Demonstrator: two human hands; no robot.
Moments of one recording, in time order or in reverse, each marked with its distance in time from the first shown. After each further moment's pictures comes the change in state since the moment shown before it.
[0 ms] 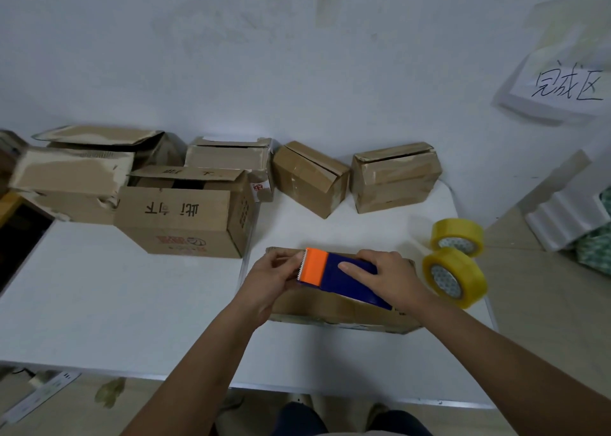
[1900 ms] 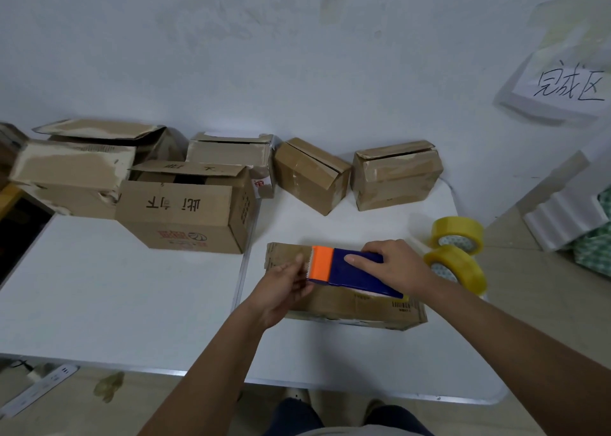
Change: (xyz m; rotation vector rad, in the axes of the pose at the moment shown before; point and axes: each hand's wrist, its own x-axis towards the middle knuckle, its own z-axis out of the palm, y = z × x) left_hand 0.013 -0.028 0.005 -0.213 -0.167 -0.190; right_hand 0.014 0.010 -0.012 -0.046 -0.072 0.012
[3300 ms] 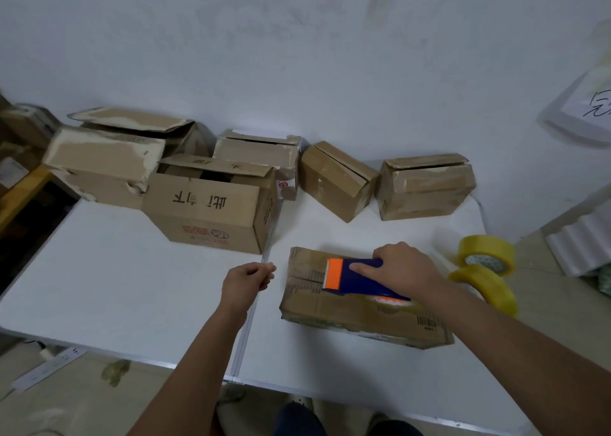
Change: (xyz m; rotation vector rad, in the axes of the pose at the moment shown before) left_hand 0.019 -0.007 -0.106 0.235 0.511 0.240; right_hand 0.041 -0.032 0.015 -0.470 -0.057 0.050
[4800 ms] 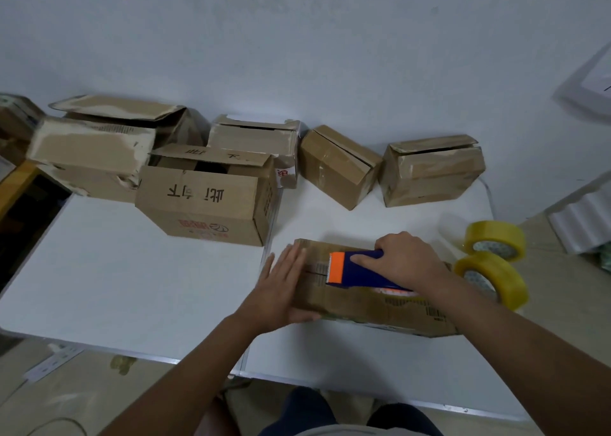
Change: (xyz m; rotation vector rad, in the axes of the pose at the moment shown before) left_hand -0.005 -0.017 0.015 1.111 -0.493 0.758; right_hand 0.010 -0.008 0.005 0.009 -0.024 0.040
